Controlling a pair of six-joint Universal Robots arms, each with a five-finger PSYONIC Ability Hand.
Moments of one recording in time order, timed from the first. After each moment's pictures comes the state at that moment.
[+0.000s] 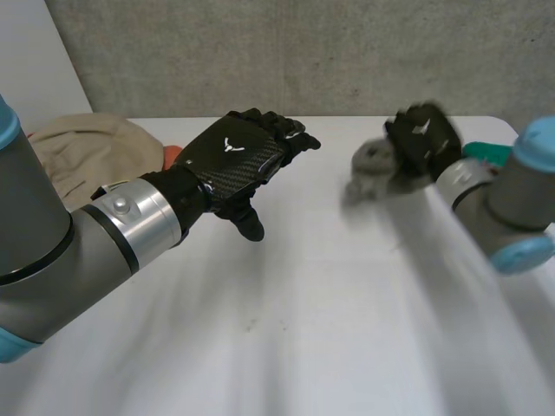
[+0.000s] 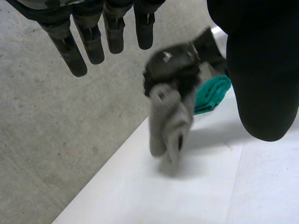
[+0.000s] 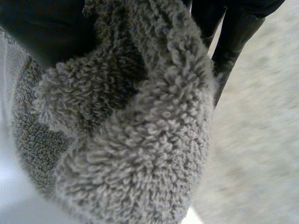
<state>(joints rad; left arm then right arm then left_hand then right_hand) 4.20 -1.74 -1.48 3.16 -1.10 3.47 1.82 -0.92 1.23 -0.38 1.24 2.59 0.21 0.21 0.21 0.21 0.05 0.90 1.16 1.14 1.17 0.92</state>
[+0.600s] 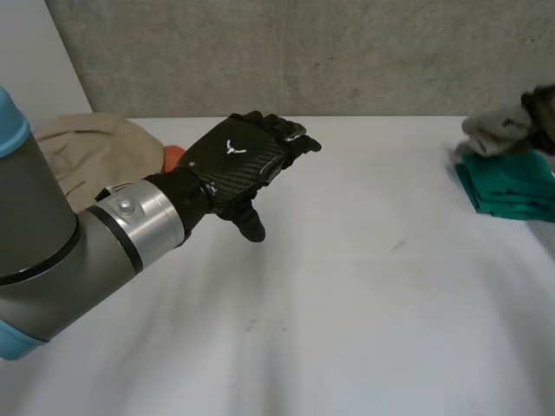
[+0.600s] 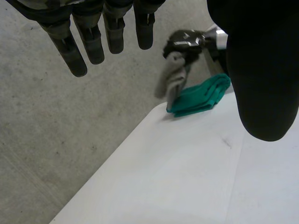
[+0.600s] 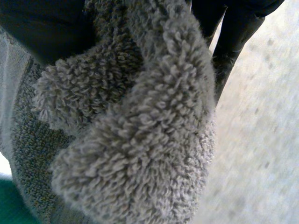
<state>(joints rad) 4.20 -1.76 -1.48 3.17 -1.10 3.47 1.33 -0.54 0.92 -0.90 0.88 2.93 0.21 0.21 0.21 0.21 0.05 0.91 1.16 1.16 1.19 0.93</state>
